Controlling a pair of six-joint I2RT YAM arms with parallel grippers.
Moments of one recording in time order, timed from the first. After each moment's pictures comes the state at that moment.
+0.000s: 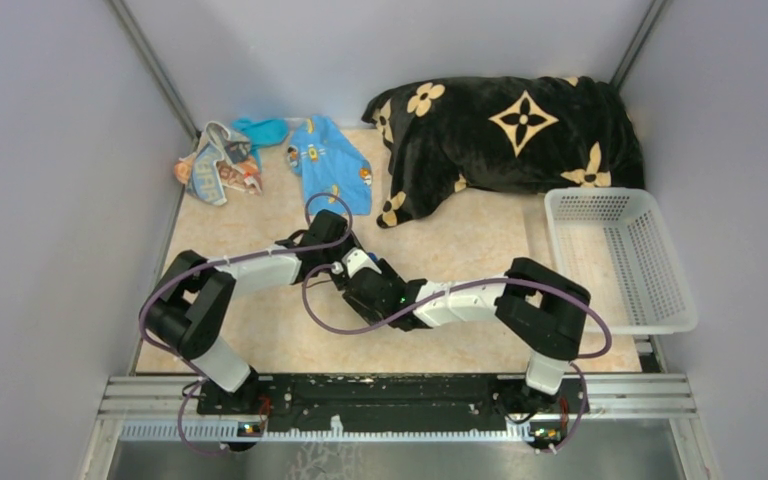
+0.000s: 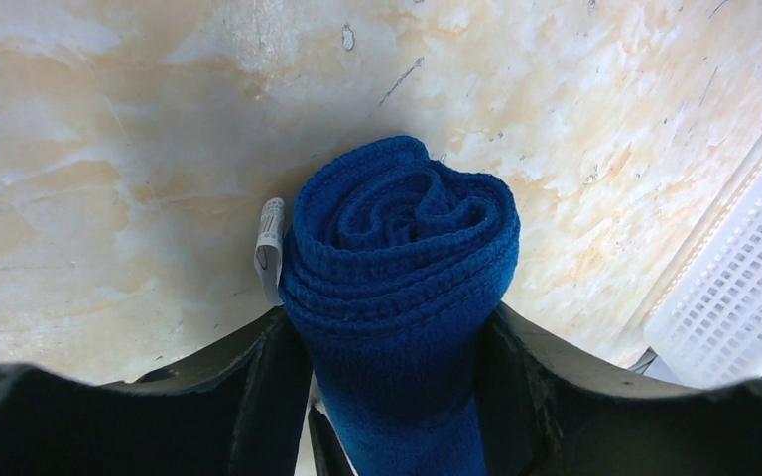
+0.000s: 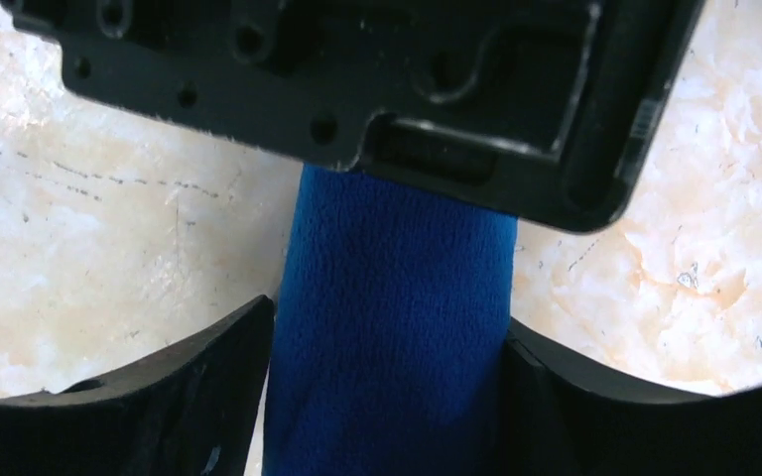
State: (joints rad) left arm -0.60 1.63 0.79 -0.10 0.12 -1.08; right arm 1.16 1.73 0.93 -0.11 0.44 0.18
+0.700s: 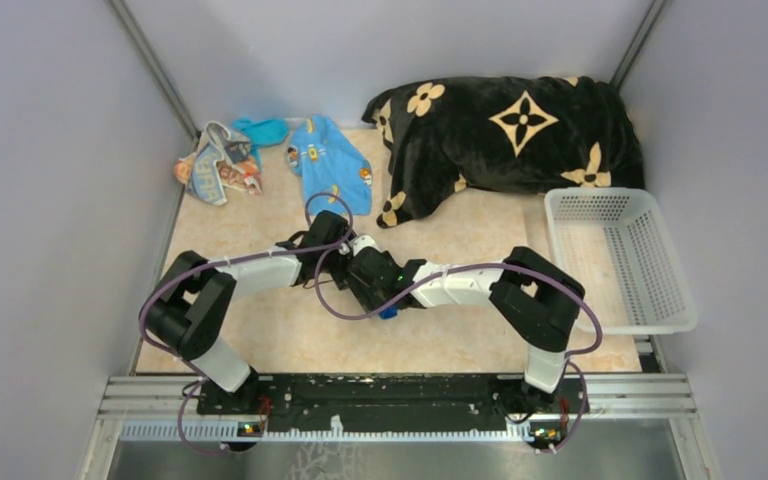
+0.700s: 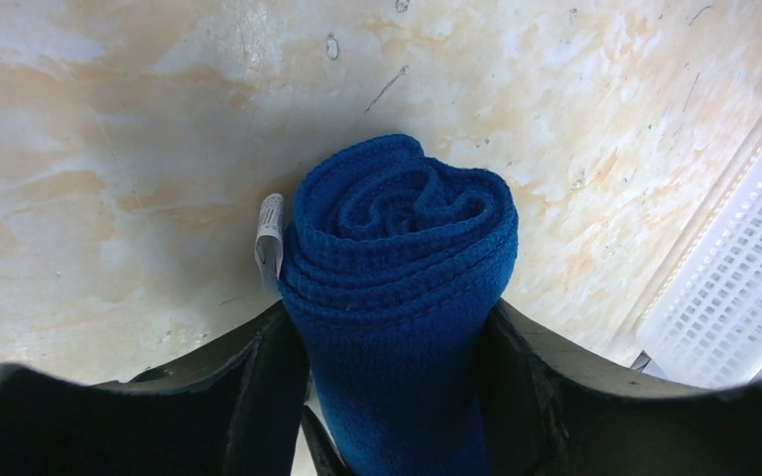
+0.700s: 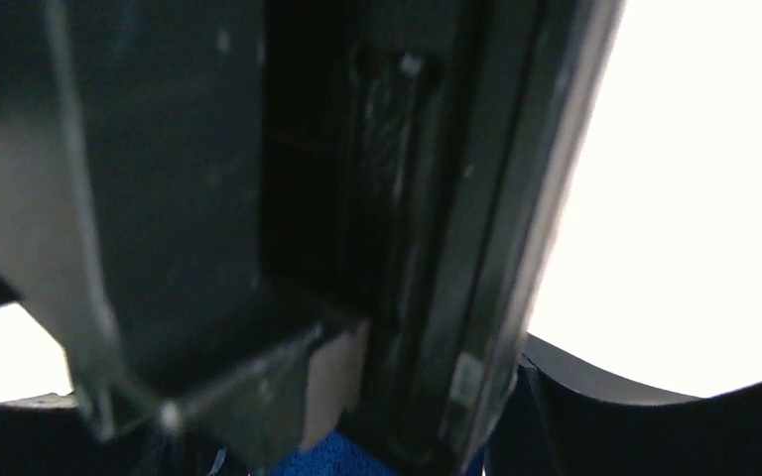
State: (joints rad) left arm -0.61 1.62 0.78 -0.07 0.11 -1.09; right arm 1.06 1.79 1.04 -0.23 0.28 0.29
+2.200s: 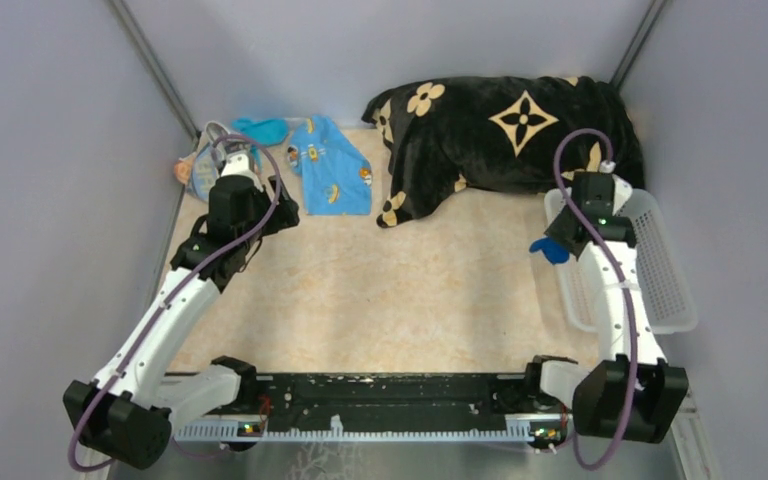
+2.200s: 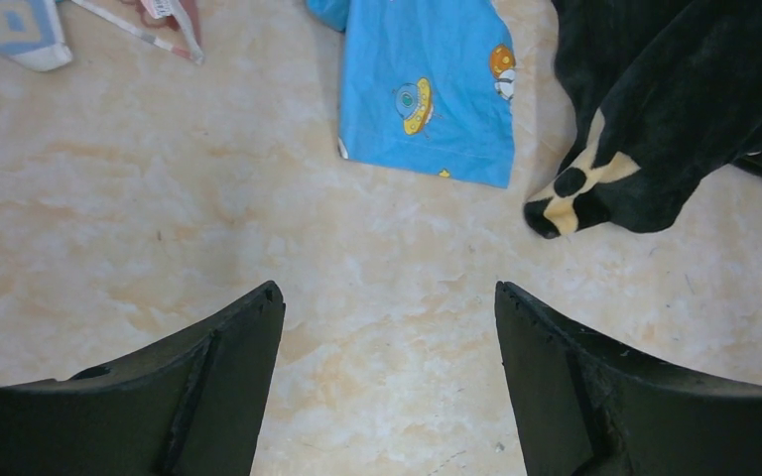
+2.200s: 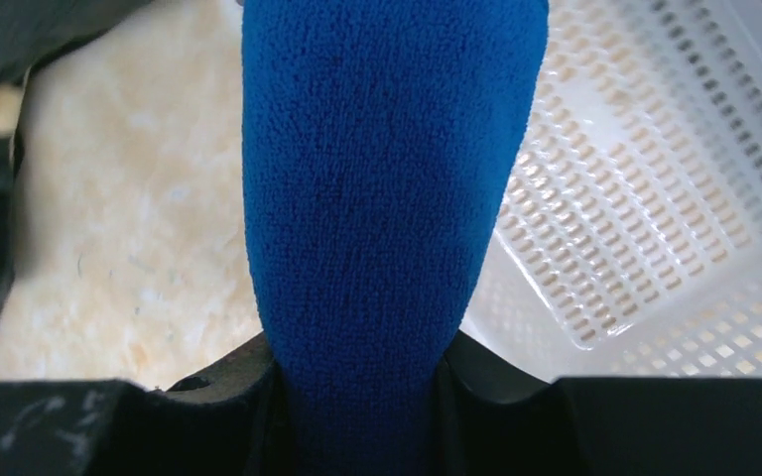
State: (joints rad) left arm -0.35 1.05 0.98 -0.42 -0.25 -0.44; right arm -0.05 1.11 1.02 -0.78 0.23 0.48
